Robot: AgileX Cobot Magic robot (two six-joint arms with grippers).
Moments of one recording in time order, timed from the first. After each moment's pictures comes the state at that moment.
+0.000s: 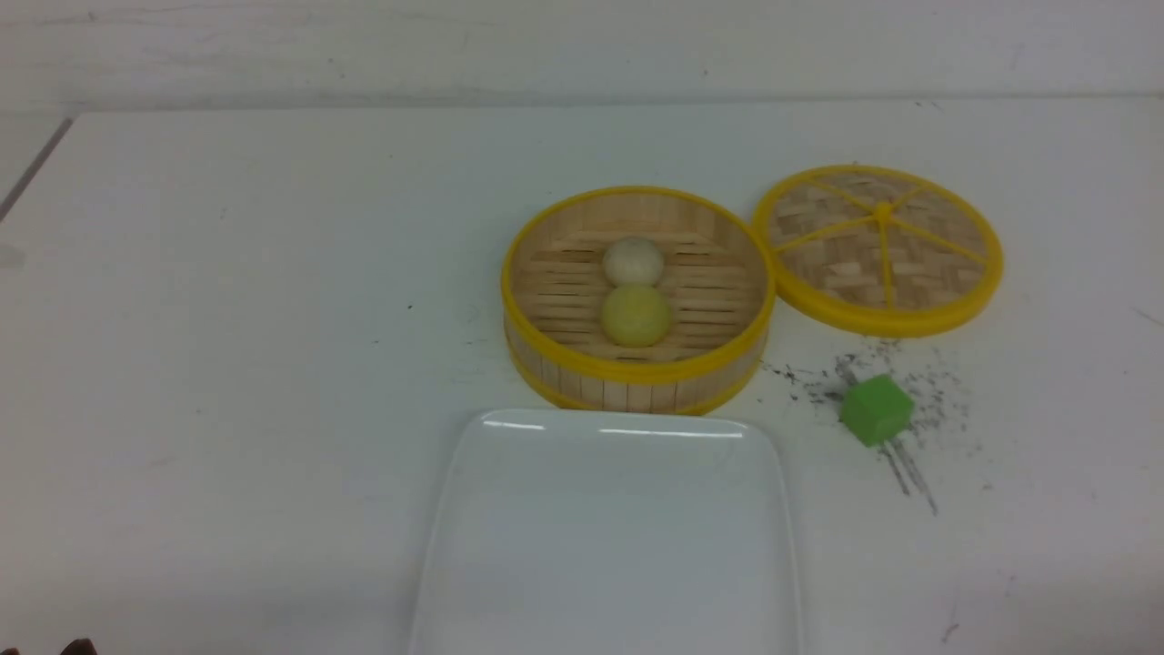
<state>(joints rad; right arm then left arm) -0.07 -0.01 0.02 -0.09 0.41 0.22 -0.03 -0.01 0.02 0.11 0.39 -0.18</state>
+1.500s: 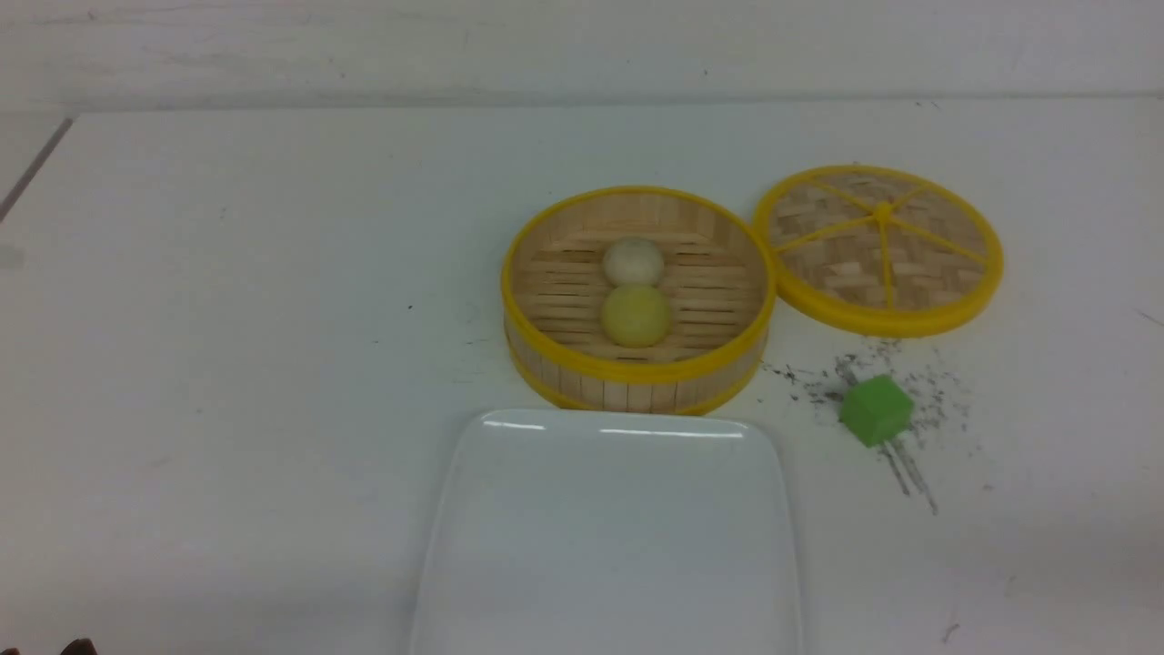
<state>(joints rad) -0.07 -0.01 -0.37 0.05 0.43 0.23 -0.03 -0.01 0.02 0.11 0.39 -0.18</state>
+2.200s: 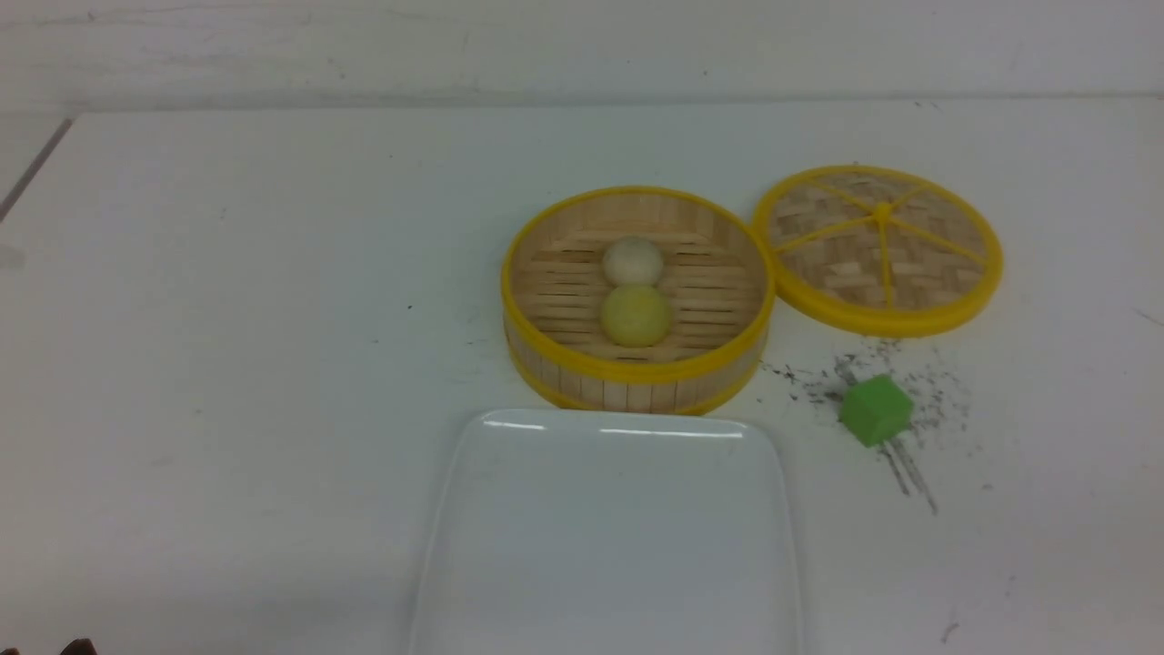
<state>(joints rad) -0.07 -0.02 -0.73 0.23 0.60 0.18 -0.03 -0.01 0.02 0.11 0.39 -0.18</state>
